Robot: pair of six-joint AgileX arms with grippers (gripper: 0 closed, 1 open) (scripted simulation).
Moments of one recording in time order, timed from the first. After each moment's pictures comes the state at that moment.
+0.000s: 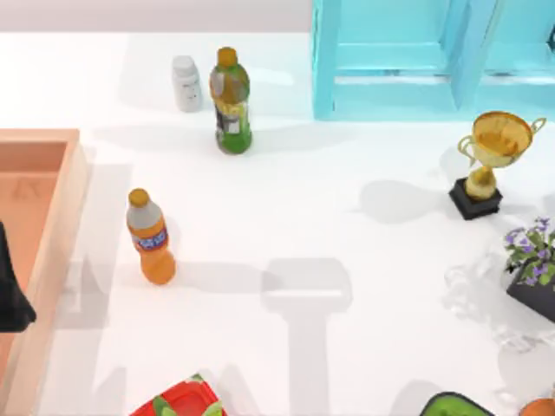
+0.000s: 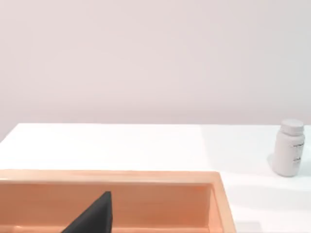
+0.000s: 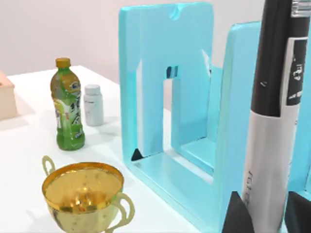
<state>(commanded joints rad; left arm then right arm) 0.00 0.00 0.00 0.00 0.00 0.00 -0.64 1.92 1.16 0.07 -1.66 -0.69</state>
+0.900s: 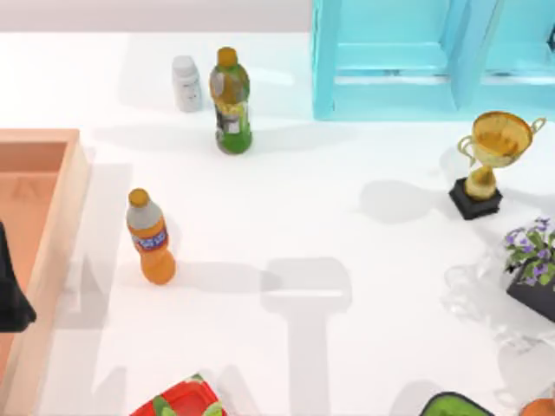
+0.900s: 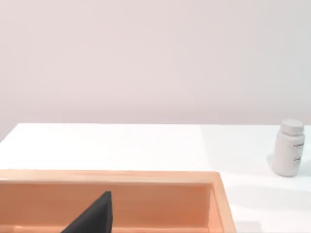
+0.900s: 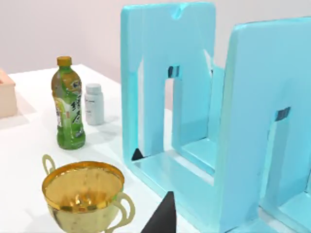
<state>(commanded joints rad) 0.00 0.00 0.00 0.00 0.00 0.00 -0.64 1.92 1.16 0.06 -1.66 -0.69</state>
